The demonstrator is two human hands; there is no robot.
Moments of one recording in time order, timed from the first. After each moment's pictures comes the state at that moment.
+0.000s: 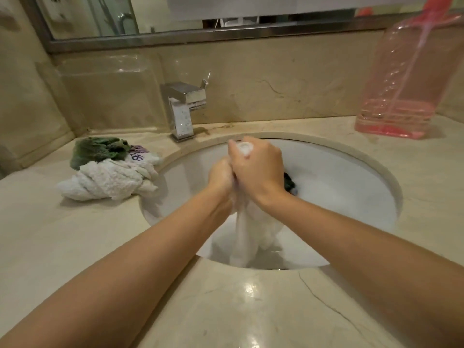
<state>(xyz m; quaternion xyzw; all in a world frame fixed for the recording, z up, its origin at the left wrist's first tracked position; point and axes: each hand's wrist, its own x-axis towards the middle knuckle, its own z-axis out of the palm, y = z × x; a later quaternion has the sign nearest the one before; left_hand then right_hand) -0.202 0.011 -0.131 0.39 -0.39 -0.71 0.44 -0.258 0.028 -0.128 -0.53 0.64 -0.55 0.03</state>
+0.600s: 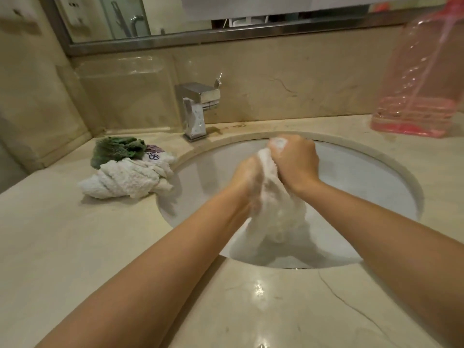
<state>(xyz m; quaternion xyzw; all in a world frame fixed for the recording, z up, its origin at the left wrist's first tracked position) -0.204 0.027 -0.114 0.43 -0.46 -0.69 0.35 -0.306 0.011 -0.135 -0.50 0.73 -0.47 0.04</state>
